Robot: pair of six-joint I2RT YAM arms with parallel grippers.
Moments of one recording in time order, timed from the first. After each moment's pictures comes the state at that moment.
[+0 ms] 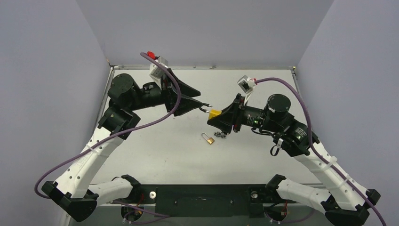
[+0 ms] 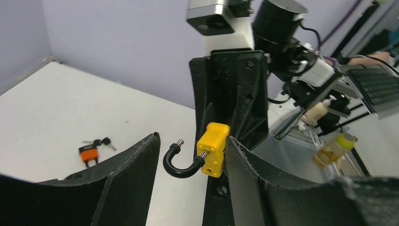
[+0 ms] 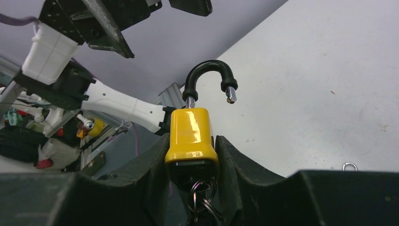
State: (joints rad) left arm -0.58 1.11 1.32 -0.05 0.75 -0.49; right arm 0.74 0.97 1.21 -0.37 -0.47 0.51
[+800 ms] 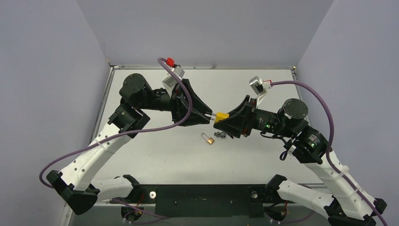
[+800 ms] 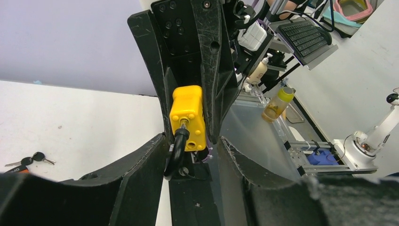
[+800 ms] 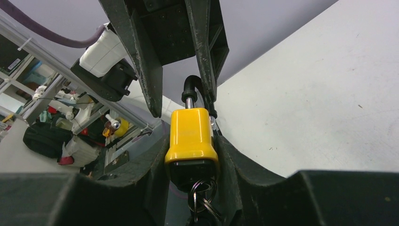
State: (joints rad) left arm -0.69 1.19 1.36 0.06 1.03 -0.53; right arm 0.74 0.88 1.24 -0.36 -0.55 0.59
